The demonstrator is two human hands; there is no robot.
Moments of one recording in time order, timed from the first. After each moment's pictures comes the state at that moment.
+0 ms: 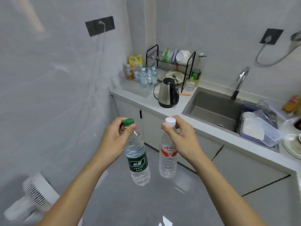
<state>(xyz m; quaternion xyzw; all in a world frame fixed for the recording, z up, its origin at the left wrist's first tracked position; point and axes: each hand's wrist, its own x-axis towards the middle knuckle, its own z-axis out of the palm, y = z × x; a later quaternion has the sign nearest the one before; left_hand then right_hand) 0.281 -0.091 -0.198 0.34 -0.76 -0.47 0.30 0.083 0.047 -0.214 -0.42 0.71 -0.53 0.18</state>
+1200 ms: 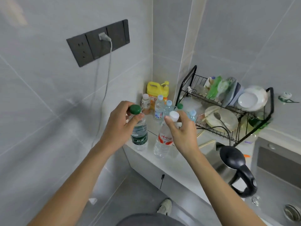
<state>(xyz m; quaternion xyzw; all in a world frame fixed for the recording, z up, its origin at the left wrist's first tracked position) 0.017 -0.724 -0.224 0.30 -0.81 -0.37 0.33 -0.165 -0.590 -0.268 -0.38 0.74 -0.54 0.11</state>
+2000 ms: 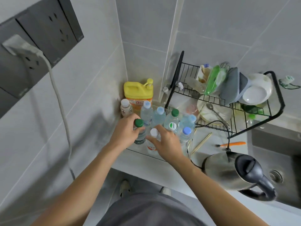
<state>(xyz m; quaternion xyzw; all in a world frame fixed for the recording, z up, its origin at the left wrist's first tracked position) -0.132 -0.906 -0.361 0.26 -0.89 -0.37 0.09 -0.216 -0.730 -0.371 -0.34 0.88 -0.30 0.13</state>
